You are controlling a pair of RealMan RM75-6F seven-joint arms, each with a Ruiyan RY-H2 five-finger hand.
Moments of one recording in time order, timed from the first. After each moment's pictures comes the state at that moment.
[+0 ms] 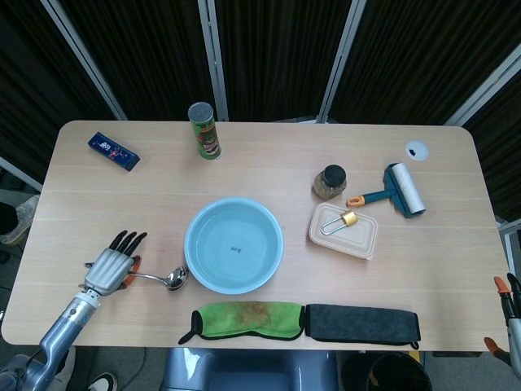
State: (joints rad) left arm -0.39 -1.63 0.10 -0.92 1.61 1.19 0.00; right arm -0.15 -1.10 0.00 -1.54 -1.54 1.62 -0.18
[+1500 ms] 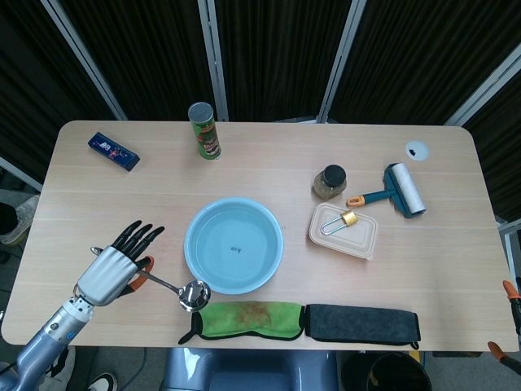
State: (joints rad) left arm -0.42 -1.31 0.05 -1.48 1.79 1.37 0.13; right arm -0.18 -1.06 -0.02 -1.55 -1.58 1.68 -0.08
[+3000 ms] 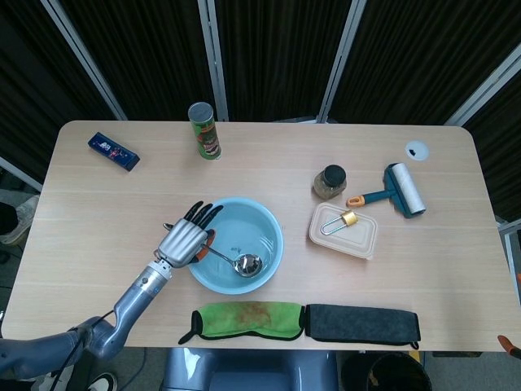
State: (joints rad) left arm -0.68 -1.71 -0.12 -1.26 1.45 1.02 0.29; right arm -0.14 -1.03 0.02 -1.54 -1.48 1.59 -0.02
